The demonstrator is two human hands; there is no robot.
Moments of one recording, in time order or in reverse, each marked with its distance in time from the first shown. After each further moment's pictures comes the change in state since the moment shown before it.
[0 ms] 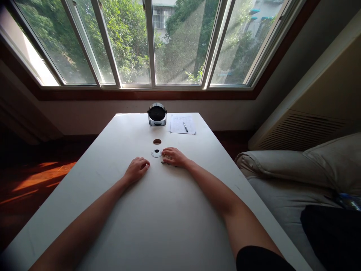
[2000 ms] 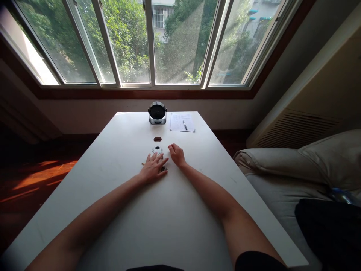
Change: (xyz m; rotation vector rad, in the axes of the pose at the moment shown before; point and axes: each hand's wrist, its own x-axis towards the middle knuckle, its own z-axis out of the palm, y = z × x) left_hand 0.004 0.056 0.036 0.254 -0.143 0.148; right_hand -0.006 -0.018 0.038 0.302 0.598 0.465
